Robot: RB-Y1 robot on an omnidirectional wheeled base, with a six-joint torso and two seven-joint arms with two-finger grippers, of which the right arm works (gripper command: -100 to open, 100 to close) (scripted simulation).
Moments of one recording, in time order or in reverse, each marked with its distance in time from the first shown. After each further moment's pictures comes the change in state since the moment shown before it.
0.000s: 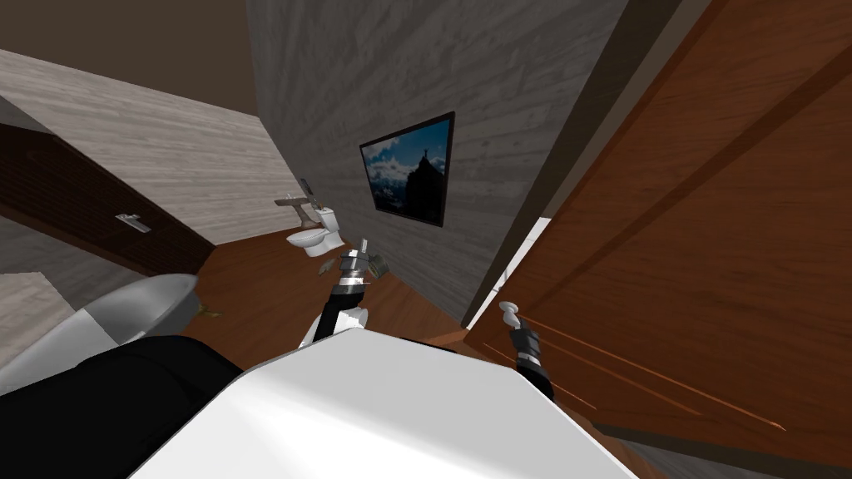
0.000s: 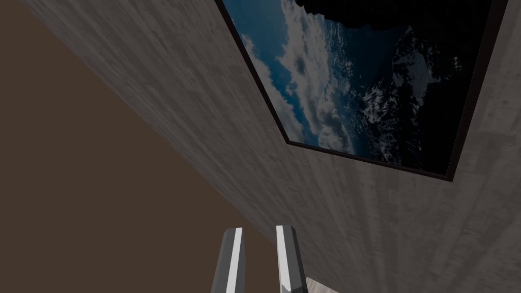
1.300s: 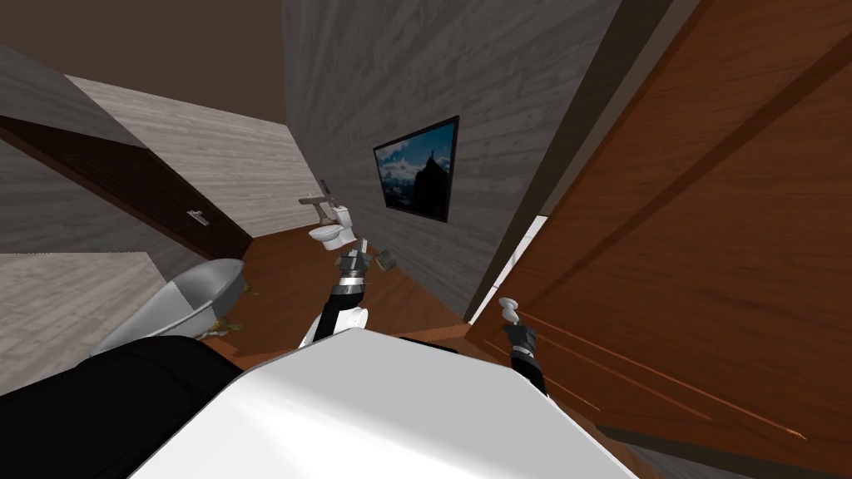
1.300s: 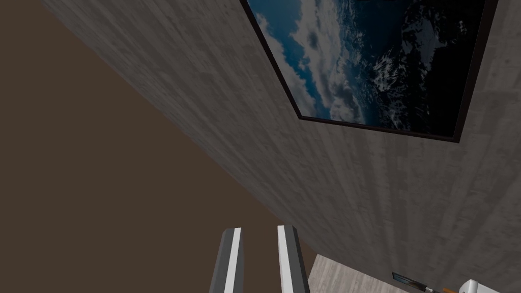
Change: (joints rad) arm -0.029 0.016 0.036 -0.017 -0.104 0.061 -0.299
